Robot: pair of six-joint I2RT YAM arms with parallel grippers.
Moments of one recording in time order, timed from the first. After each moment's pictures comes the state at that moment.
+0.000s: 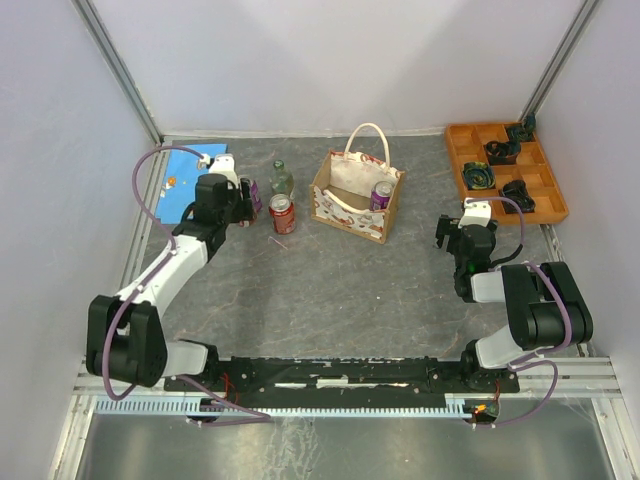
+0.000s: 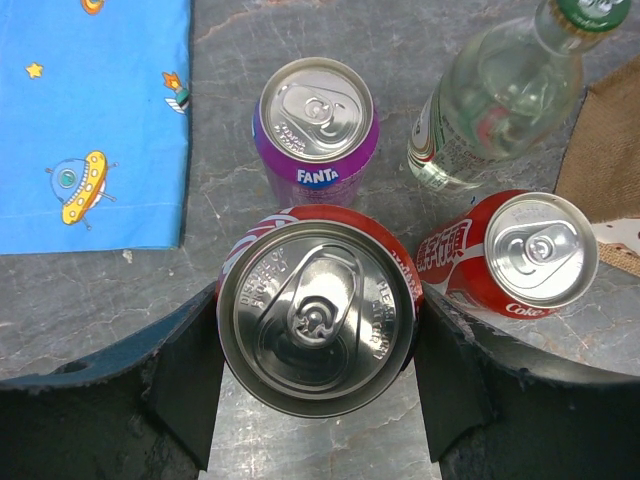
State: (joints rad) left arm -0.20 1.30 0.87 -0.07 -0.17 -0.13; right arm 0.05 1.52 0.33 0.85 0.24 0.02
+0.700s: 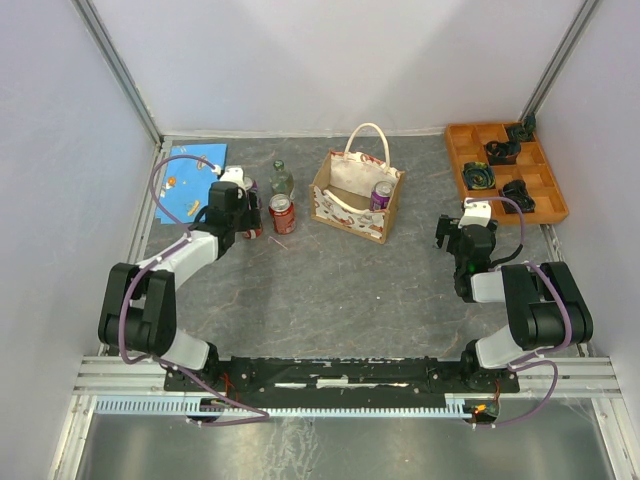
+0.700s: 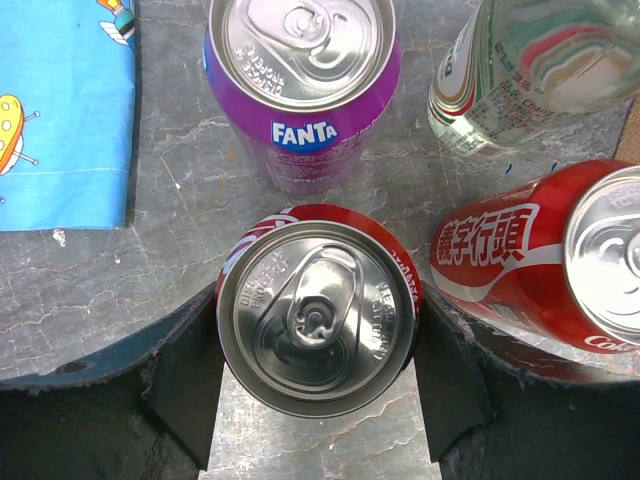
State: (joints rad) left arm -0.20 1.48 0.81 0.05 -0.15 -0.16; right arm 0.05 1.52 0.33 0.85 0.24 0.02
